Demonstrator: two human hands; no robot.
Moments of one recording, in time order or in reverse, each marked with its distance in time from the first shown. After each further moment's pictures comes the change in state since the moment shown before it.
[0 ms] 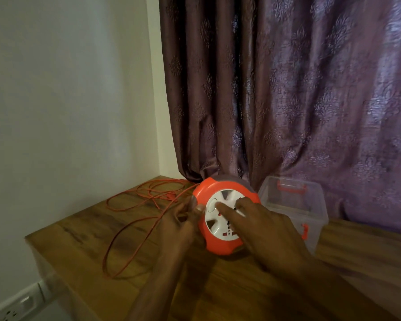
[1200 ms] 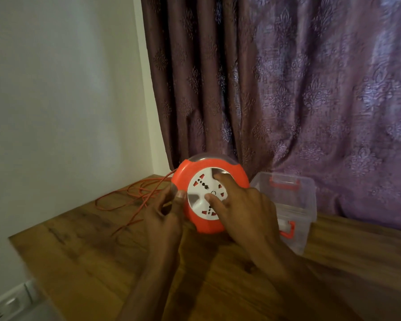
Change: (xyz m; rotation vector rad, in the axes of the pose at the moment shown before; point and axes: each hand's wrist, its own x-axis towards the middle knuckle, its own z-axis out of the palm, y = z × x) left_hand 0.002 -0.014 0.039 -0.169 0.174 0.088; right_hand 0.023 0.013 0.005 0.323 0.278 0.316
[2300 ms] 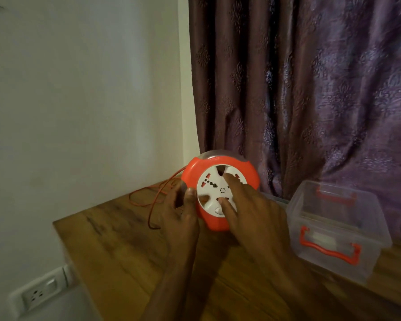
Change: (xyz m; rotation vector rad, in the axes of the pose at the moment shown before) left_hand 0.039 -0.026 -0.035 0.160 0.279 0.173; right_hand 0.021 -0.040 0.052 -0.016 0.071 -0.169
